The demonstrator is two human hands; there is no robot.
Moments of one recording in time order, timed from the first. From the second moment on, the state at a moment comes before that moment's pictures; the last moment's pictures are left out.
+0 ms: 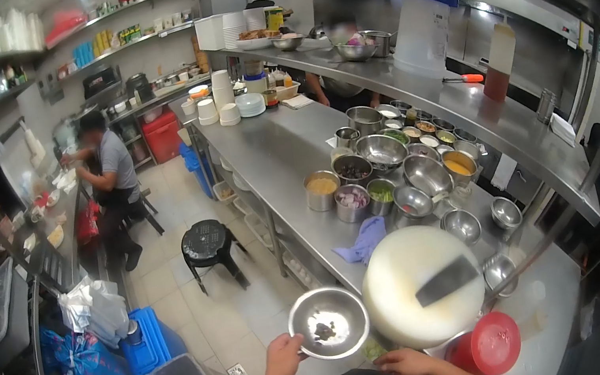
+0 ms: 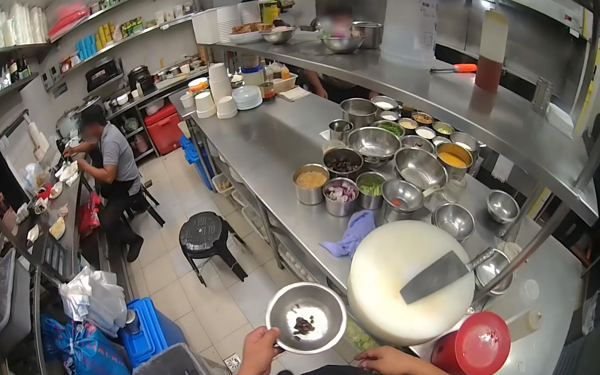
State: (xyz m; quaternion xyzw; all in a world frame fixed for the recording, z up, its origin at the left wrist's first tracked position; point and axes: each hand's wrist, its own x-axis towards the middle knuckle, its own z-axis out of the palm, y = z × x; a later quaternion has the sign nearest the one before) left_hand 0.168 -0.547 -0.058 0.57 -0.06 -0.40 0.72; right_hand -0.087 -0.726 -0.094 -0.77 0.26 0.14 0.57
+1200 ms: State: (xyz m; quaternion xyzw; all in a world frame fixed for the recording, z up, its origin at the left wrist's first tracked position) left_hand 0.399 -0.837 -0.079 0.52 -0.26 -0.64 0.51; right_hand 0.130 -0.850 -0.029 -0.50 0.53 -0.17 0.66
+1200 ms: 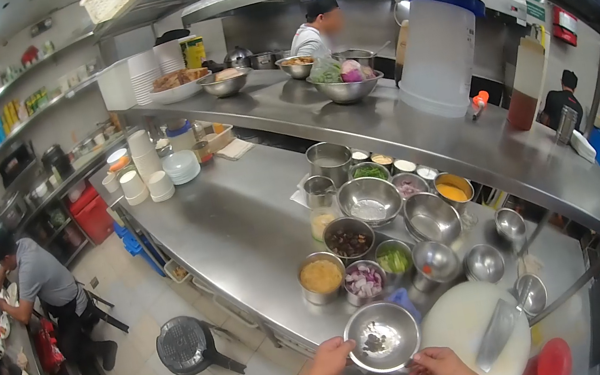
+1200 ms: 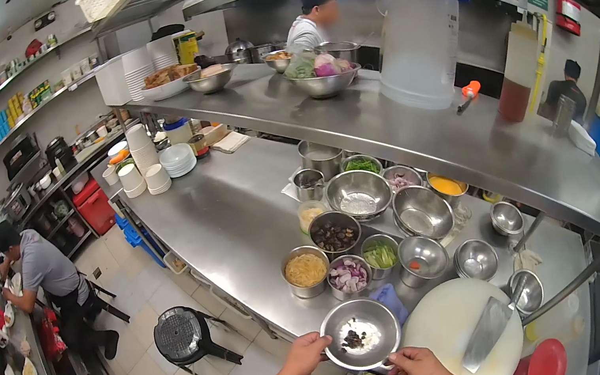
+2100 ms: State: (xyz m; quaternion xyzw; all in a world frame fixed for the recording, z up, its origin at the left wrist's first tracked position) left_hand 0.467 -1.015 -0.025 0.64 -0.65 -0.20 0.36; right_hand 0.086 -0.783 -0.026 -0.22 0.66 -0.47 0.55
